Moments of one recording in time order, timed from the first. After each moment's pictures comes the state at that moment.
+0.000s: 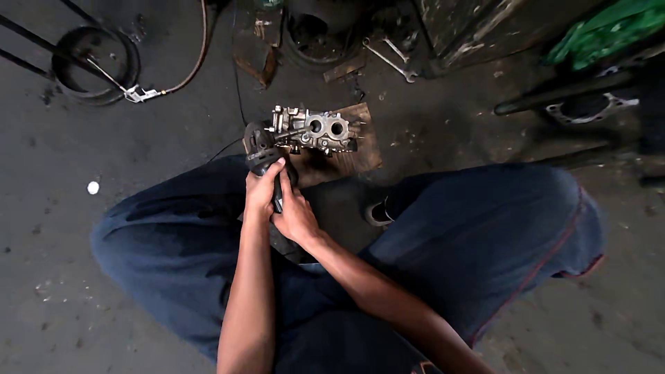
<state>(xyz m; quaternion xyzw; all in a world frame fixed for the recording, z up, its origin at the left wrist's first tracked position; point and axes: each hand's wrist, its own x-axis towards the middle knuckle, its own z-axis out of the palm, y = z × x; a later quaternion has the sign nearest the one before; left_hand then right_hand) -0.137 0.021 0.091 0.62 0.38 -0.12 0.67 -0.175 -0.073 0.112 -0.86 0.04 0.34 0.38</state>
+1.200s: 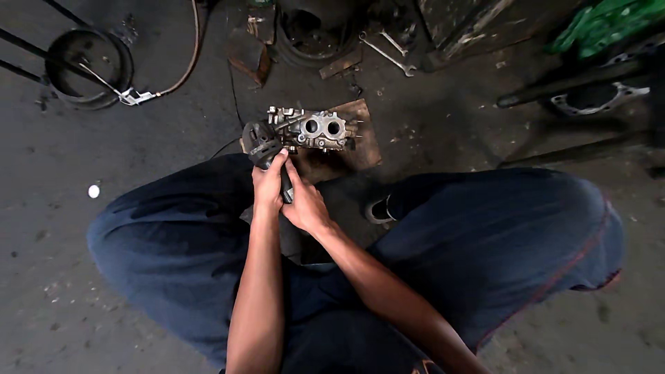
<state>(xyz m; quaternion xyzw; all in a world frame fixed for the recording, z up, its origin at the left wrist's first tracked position) -0.126 -0.008 0.086 0.61 0.37 -0.07 0.70 -0.155 -0.102 0.108 -0.87 0.04 0.32 0.38</state>
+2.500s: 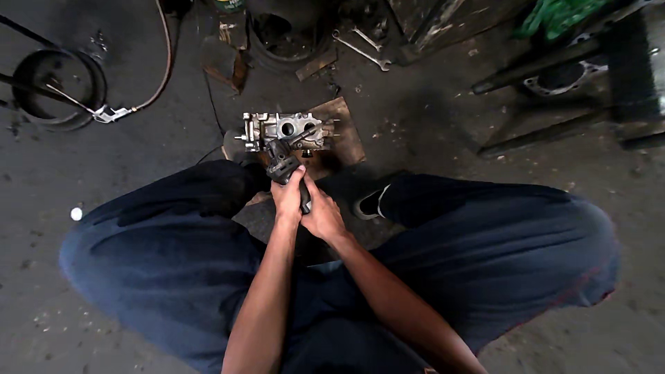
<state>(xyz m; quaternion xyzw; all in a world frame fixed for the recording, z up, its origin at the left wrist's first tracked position) -0.143 -0.089 0.066 0.59 0.39 -0.10 0.70 -0.178 -0.172 0.092 -0.87 0.12 0.34 0.34</state>
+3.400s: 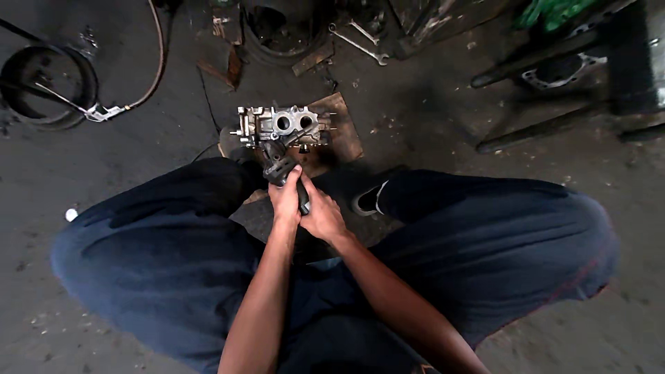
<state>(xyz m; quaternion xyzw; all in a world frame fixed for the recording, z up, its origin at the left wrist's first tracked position) -0.148 -0.091 0.073 0.57 0.41 -0.09 0.70 -0.180 -0.176 0.100 -0.86 0.10 0.36 0.34</state>
